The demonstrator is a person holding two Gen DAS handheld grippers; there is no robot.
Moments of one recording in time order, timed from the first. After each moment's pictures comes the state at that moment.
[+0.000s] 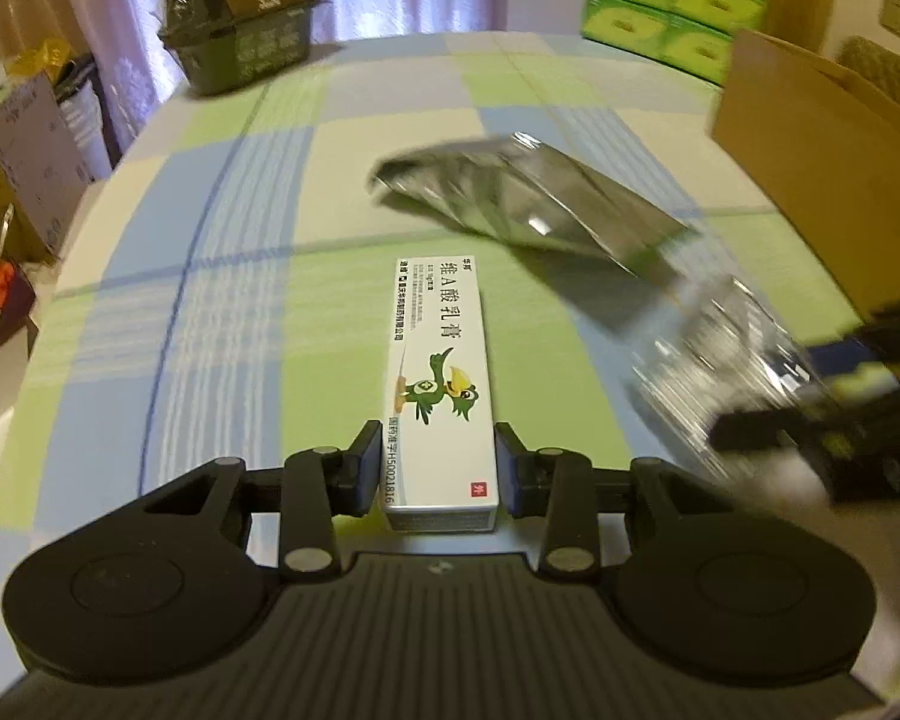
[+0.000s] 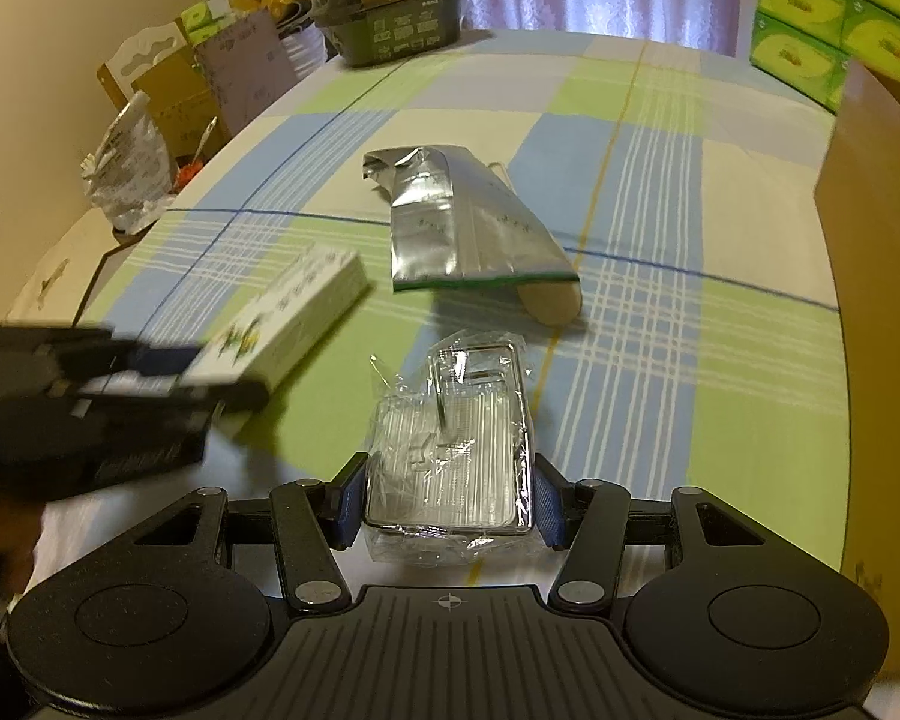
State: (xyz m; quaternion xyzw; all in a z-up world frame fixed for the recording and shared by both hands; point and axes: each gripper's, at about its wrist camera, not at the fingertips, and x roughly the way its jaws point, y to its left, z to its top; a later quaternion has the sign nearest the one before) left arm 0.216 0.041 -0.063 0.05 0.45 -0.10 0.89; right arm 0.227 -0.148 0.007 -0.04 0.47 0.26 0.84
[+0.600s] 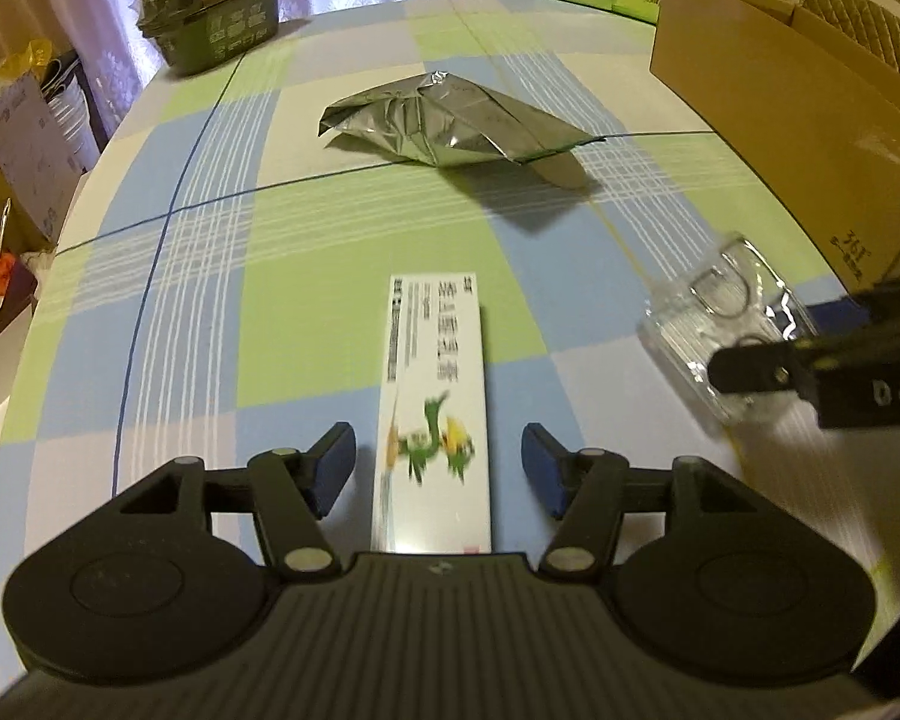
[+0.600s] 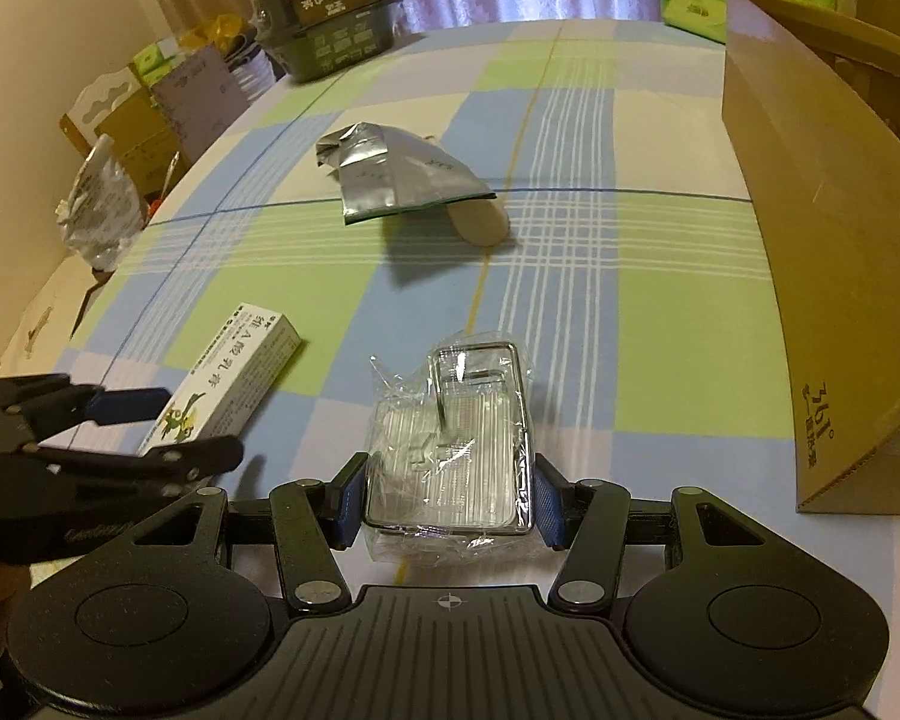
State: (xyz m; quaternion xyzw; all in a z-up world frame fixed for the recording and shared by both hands) left arm 0.184 0.015 -0.065 0.09 0.46 -0.10 0.88; right arm 0.184 -0.184 0.007 0.02 0.48 0.22 0.85
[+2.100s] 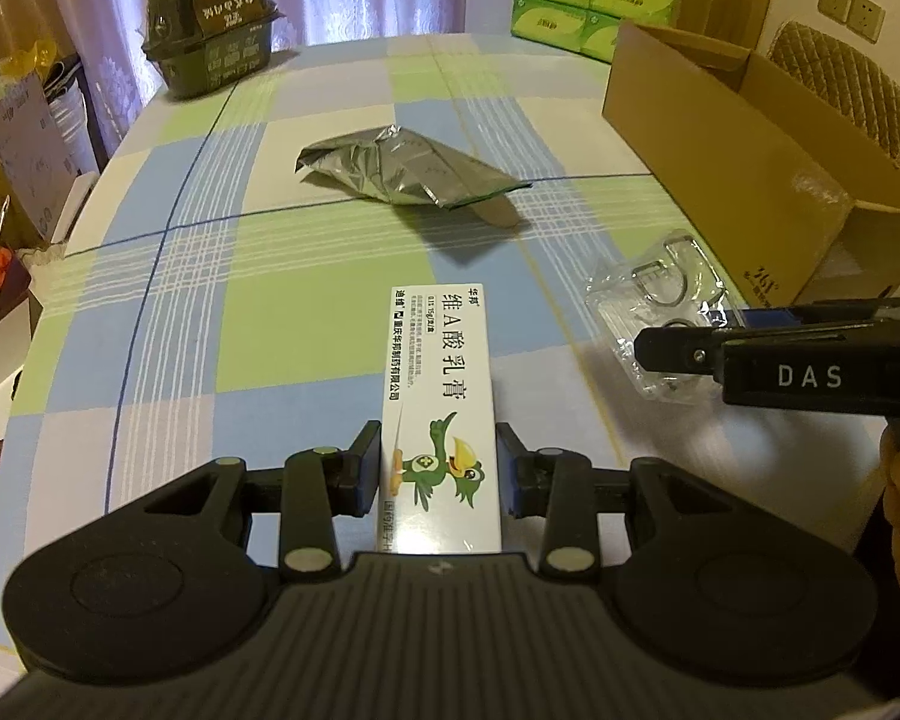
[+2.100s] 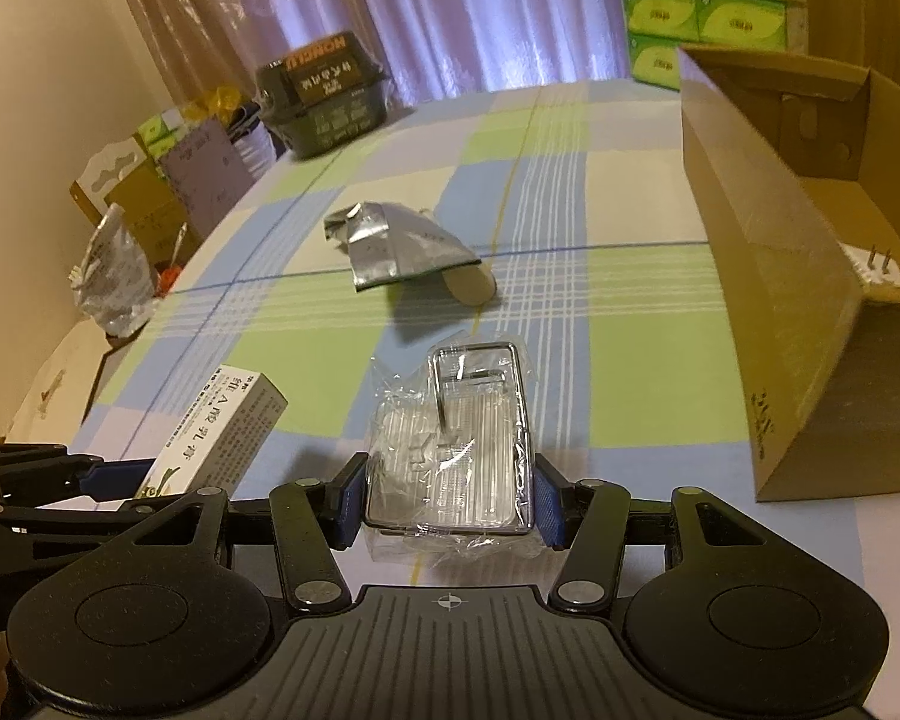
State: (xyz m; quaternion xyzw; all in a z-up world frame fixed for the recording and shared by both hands) left arm 0.132 -0.003 -0.015 0.05 0.44 -0.11 0.89; right arm 0.151 -0.206 0.038 0.06 0.42 0.21 0.88
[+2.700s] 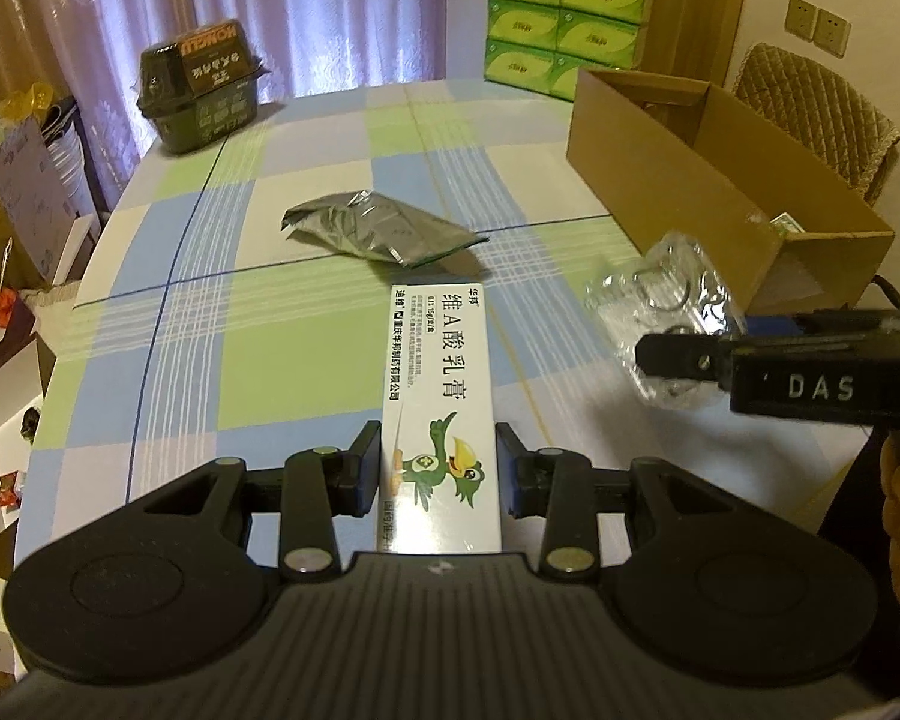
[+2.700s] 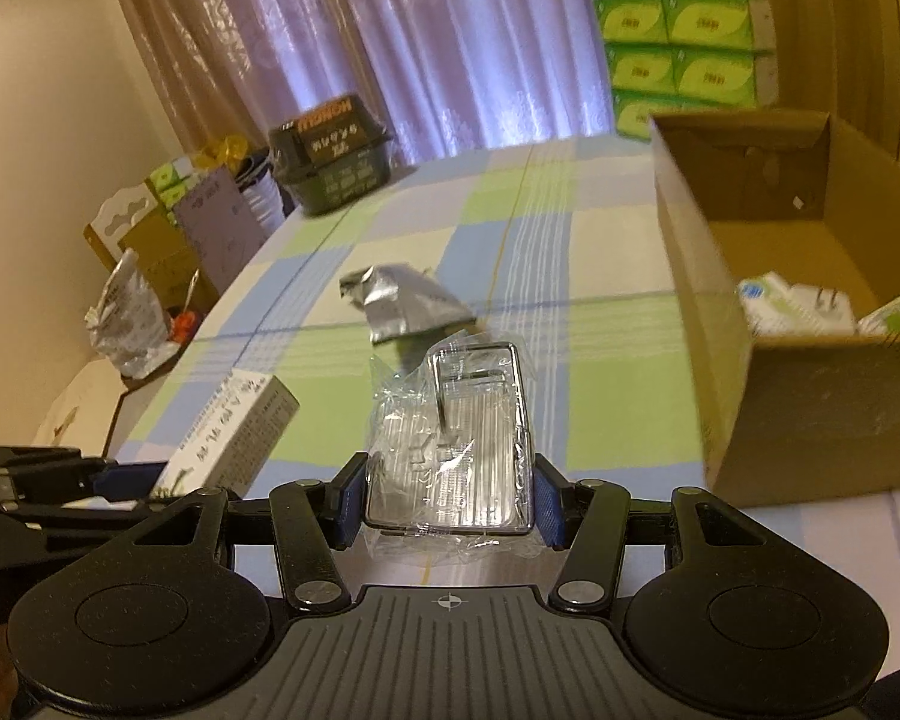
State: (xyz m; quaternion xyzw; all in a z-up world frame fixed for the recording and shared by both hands) left arm 0.111 -0.020 0.023 0.06 0.41 -0.13 0.90; right arm 0.122 -0.225 0.082 0.07 0.37 0.21 0.90
